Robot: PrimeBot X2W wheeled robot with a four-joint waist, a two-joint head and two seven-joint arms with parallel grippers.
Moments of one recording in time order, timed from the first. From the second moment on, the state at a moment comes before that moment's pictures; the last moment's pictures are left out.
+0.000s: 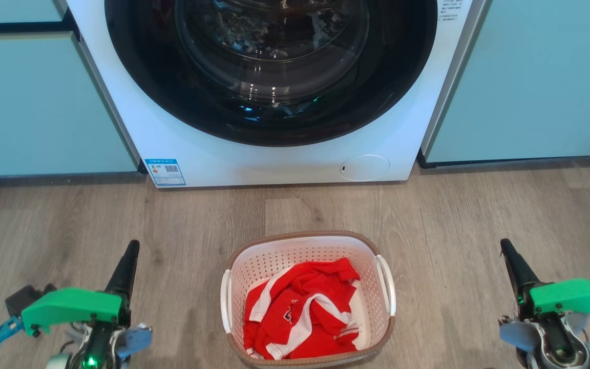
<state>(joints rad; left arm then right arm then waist) -0.03 0.11 -0.05 0.24 -1.43 -0.04 0.05 -0.04 -0.06 -0.09 0.27 1.38 0.13 0.06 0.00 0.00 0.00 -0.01</state>
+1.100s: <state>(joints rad) -0.05 0.06 0.07 0.27 -1.62 -0.12 0.10 -0.06 -0.05 -0.13 0.28 1.61 0.13 0.10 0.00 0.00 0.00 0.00</state>
